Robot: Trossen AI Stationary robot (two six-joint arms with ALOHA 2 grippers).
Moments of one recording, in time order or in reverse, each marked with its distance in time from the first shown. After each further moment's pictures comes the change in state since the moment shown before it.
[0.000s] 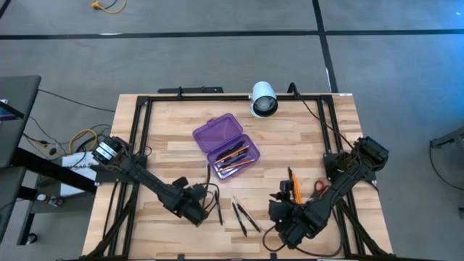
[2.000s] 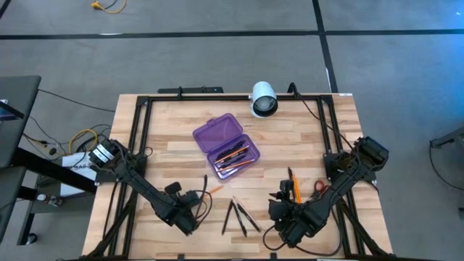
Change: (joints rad) left arm -0.097 -0.003 -0.002 -0.086 0.023 -0.041; right arm -0.001 -0.001 -0.050 0.062 0.018 0.001
